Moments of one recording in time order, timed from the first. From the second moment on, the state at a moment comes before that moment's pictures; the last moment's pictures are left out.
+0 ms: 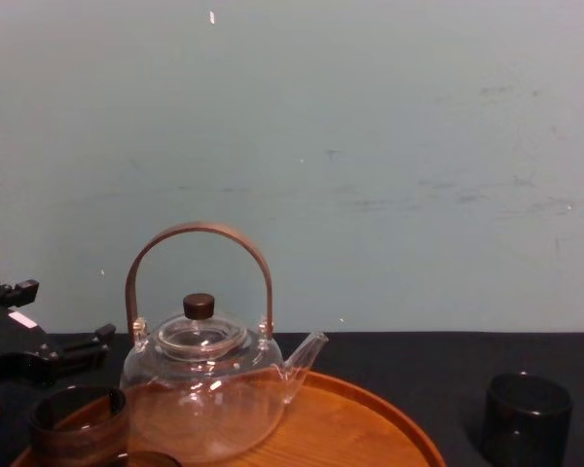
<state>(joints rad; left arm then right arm) -0.20 0.60 0.45 -1.41 -0.25 -0.12 0.03 0.03 0.74 -0.37 -1.59 0.37 0.13 0.58</state>
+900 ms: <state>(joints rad) -0.20 0.60 0.45 -1.41 -0.25 -0.12 0.03 0.06 0.73 -0.38 -1.58 0.36 0.14 0.58</state>
